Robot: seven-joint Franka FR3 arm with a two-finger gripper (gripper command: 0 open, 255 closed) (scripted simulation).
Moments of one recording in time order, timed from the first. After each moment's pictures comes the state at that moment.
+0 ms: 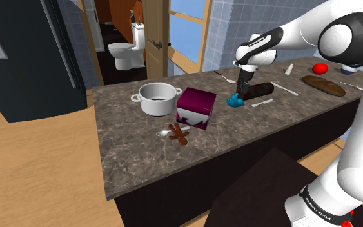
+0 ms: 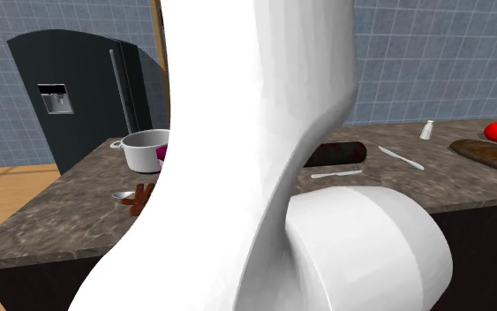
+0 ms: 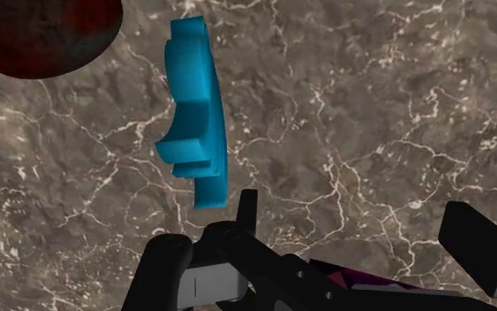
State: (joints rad) arm 0.01 0.32 -0.48 -1.91 0.21 2.19 -1.37
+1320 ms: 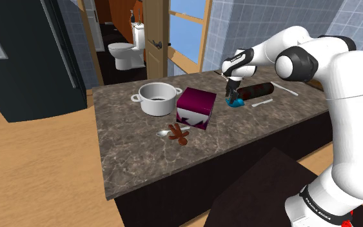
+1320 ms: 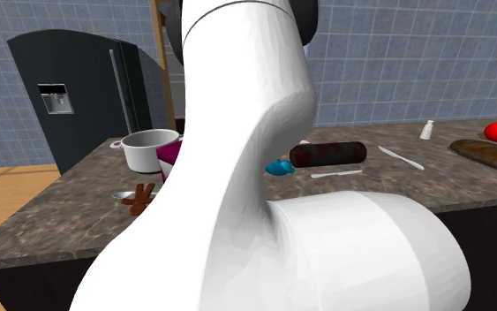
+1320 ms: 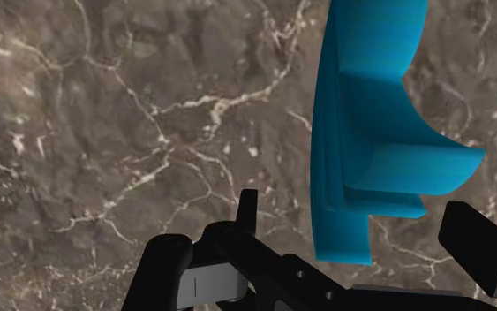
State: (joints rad) arm -0.11 0.71 -0.38 -1.57 0.31 2.22 -1.58
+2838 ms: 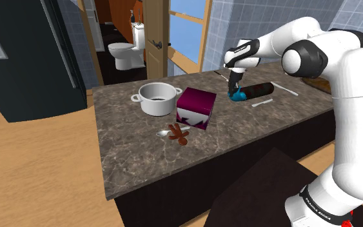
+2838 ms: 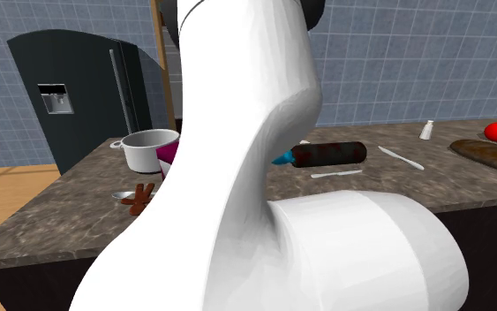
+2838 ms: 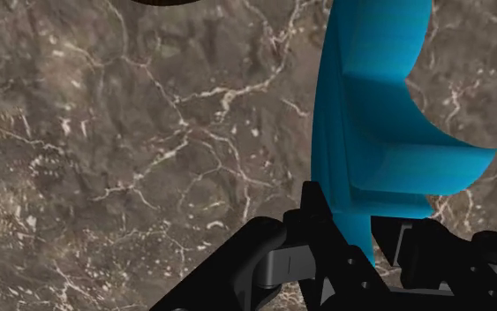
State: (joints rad) arm -0.10 0.63 -0.40 -1.55 0.28 2.13 -1.56
